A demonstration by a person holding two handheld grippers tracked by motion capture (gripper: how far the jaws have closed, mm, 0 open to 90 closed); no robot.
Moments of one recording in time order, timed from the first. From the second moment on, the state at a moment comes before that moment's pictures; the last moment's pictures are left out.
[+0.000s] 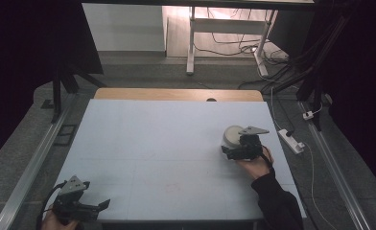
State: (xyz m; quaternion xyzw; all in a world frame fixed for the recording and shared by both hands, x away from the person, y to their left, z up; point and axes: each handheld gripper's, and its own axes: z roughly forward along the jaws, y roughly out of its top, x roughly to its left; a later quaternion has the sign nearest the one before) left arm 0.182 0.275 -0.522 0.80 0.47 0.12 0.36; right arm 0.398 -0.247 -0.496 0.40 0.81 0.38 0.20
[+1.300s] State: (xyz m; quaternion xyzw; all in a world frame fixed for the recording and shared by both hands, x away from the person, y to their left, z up) left arm 0.182 0.275 -0.522 0.80 0.47 0.12 0.36; right arm 0.355 -0.167 -0.479 0.28 0.85 0.41 0.15
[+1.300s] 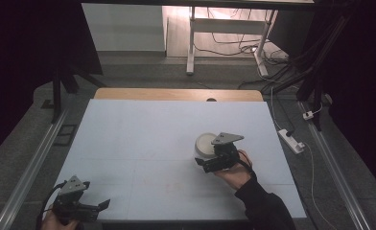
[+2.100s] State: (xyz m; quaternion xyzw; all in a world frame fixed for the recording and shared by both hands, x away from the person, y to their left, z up) left arm 0.182 0.275 -0.522 0.79 0.47 0.12 0.36; right arm 0.339 -0.121 -0.479 0.24 0.87 0.42 0.12
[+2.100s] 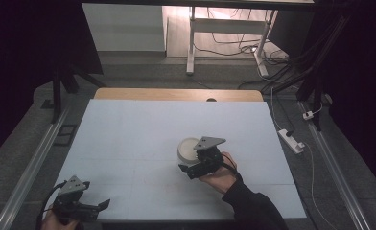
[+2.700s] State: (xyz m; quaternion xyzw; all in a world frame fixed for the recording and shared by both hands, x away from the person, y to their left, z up) left arm 0.182 0.275 -0.522 0.80 0.47 0.12 0.36; right arm 0.326 -0.094 -0.481 0.20 0.88 0.41 0.11
